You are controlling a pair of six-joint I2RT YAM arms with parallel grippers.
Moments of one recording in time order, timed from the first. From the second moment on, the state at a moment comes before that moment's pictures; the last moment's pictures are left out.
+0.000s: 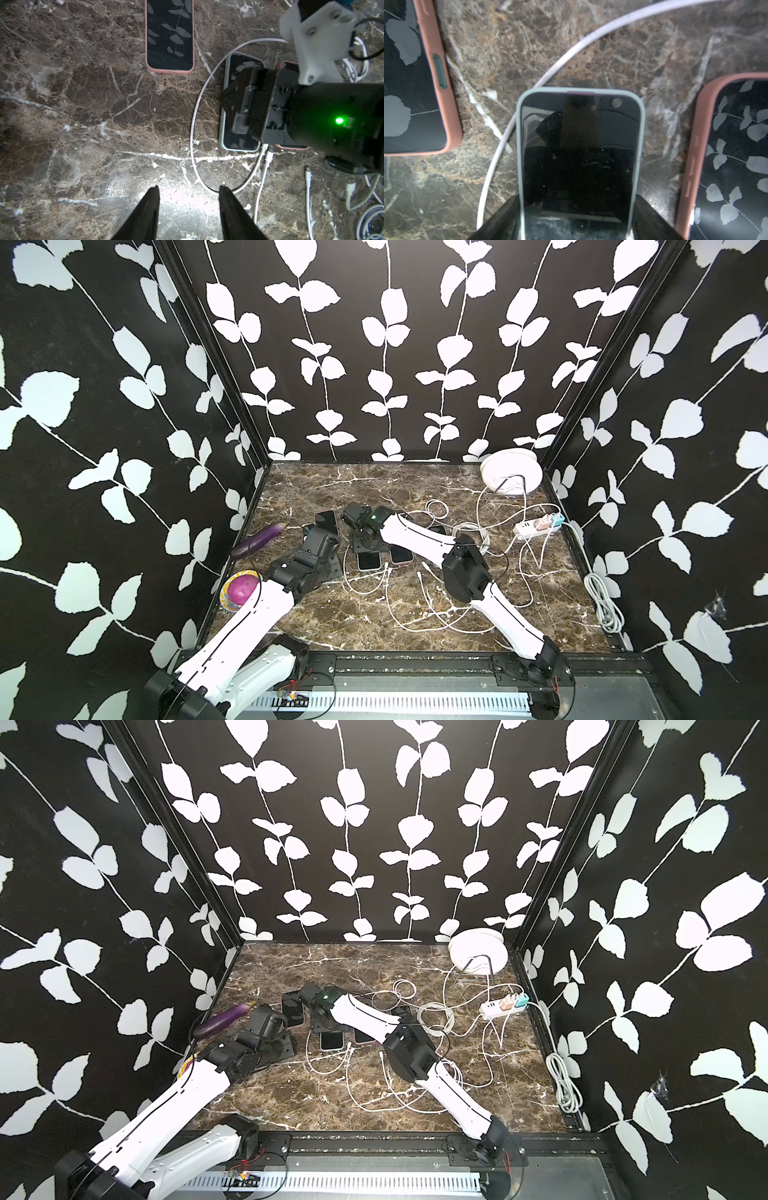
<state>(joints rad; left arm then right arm) -0.46 0.94 0.74 -0.82 -0.15 -0.68 0.96 2.55 2.33 -1.02 0.06 0.74</state>
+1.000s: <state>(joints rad) -0.46 0.95 1.04 -0.73 -0.57 -0.35 0.96 1.40 1.31 -0.49 0.67 0.32</state>
